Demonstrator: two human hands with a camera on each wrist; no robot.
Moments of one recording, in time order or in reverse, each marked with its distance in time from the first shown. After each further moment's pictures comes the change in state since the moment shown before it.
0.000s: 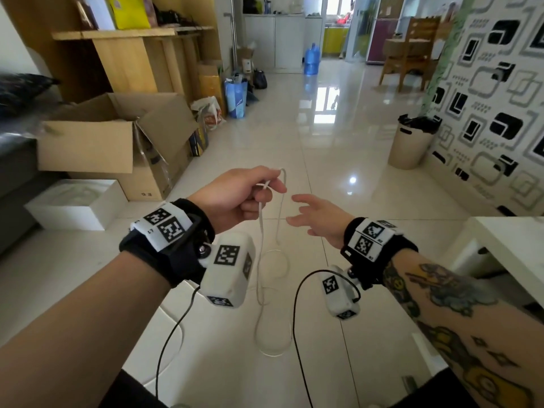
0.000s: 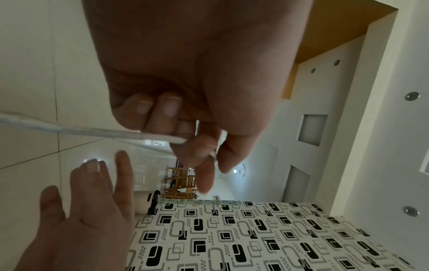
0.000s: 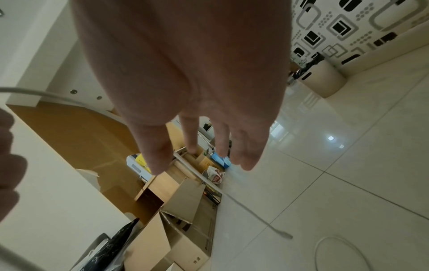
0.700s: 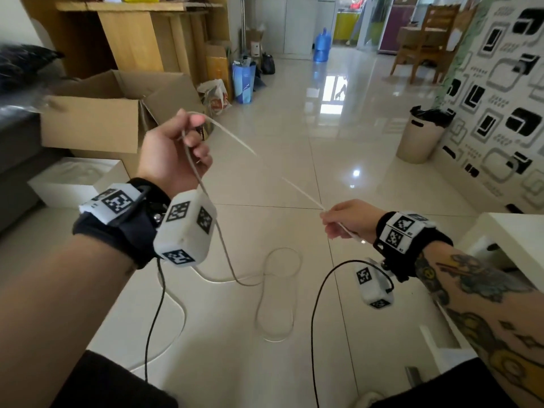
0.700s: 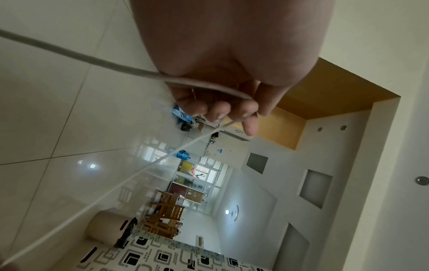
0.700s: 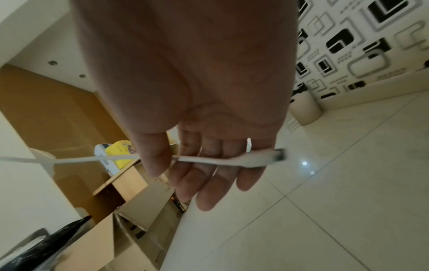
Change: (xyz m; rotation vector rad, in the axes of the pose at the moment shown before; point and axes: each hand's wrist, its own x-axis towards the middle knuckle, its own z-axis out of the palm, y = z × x) left_hand -0.016 -0.011 -0.078 -0.662 0.303 0.352; right_hand 0.009 0.039 -0.024 -0.122 0.013 0.114
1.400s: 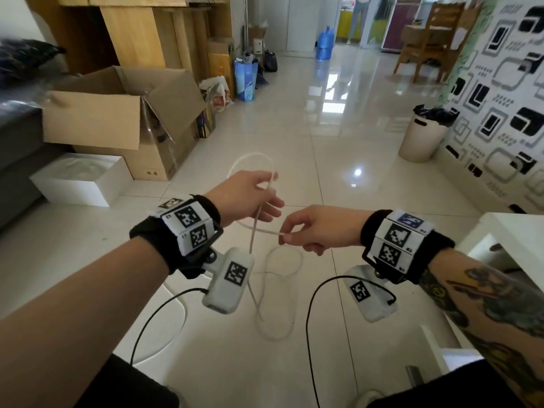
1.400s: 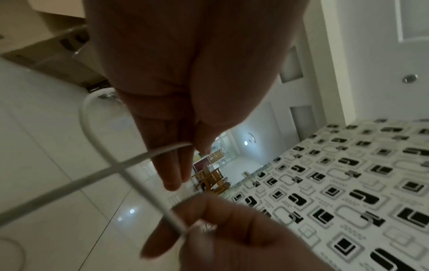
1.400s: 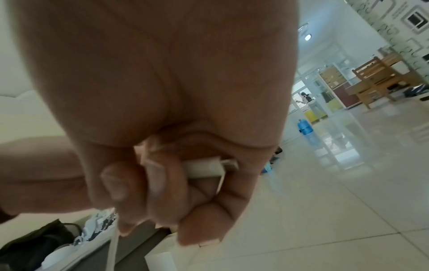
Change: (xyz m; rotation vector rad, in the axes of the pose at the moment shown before) left_hand -0.021 -0.064 0.033 0.968 -0.263 -0.226; right_hand -0.056 -0.056 0.039 -0.496 -0.383 -0.269
